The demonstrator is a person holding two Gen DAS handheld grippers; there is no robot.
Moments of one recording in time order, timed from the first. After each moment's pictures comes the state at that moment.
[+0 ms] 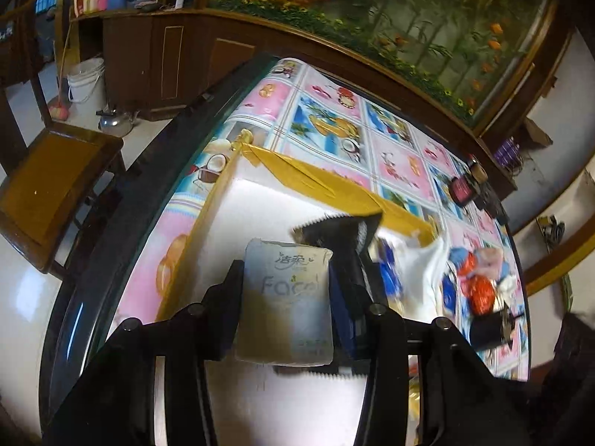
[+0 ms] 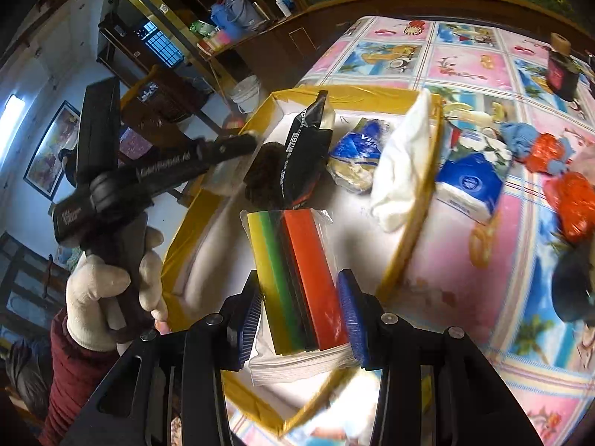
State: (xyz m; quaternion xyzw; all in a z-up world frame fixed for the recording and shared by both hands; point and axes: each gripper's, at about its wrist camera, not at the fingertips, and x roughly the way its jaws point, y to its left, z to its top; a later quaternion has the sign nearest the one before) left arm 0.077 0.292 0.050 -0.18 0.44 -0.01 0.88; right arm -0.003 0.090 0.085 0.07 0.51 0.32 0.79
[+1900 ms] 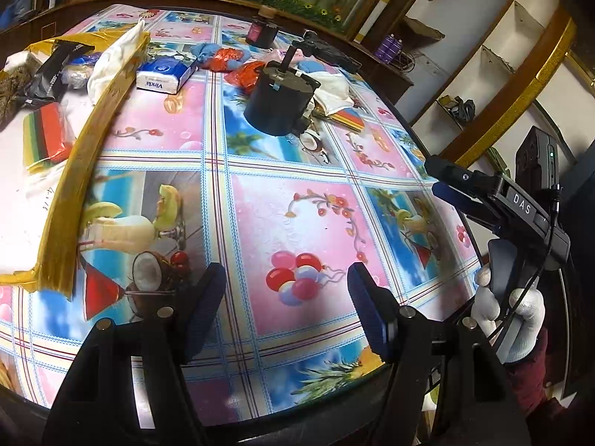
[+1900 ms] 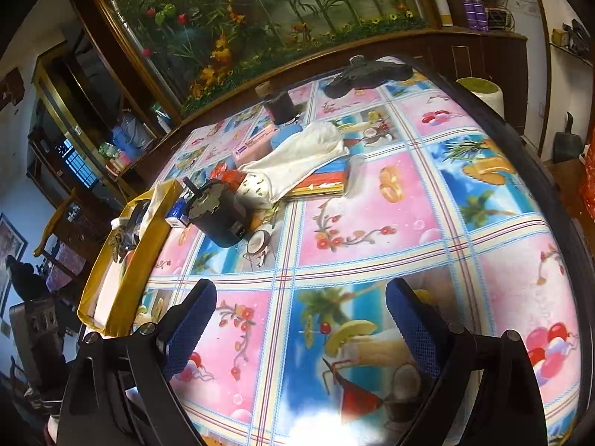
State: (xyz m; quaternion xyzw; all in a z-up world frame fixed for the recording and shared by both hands) left arm -0.119 0.031 0.019 -0.11 0.48 -0.22 0.84; right arm -0.136 -0.234 0.061 0.18 0.38 0.11 0.90
